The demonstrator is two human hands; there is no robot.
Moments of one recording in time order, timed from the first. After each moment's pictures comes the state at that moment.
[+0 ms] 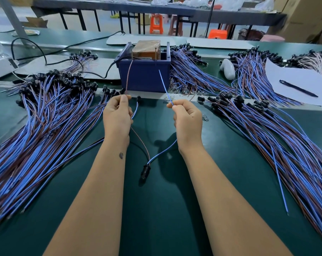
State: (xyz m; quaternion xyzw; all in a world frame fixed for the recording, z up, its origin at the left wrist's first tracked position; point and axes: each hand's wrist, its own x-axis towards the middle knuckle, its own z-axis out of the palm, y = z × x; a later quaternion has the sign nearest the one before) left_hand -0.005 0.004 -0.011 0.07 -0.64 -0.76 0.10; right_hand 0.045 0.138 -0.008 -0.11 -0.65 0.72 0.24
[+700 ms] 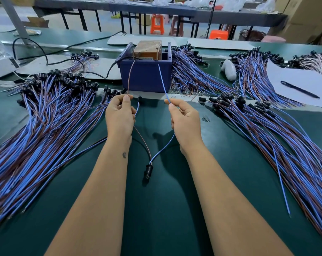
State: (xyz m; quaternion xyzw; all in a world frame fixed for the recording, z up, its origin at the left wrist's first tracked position) left_hand -0.007 0.007 -0.011 0.06 -0.66 -0.74 0.12; right_hand 0.039 0.140 -0.012 -0.08 -0.70 0.68 0.20
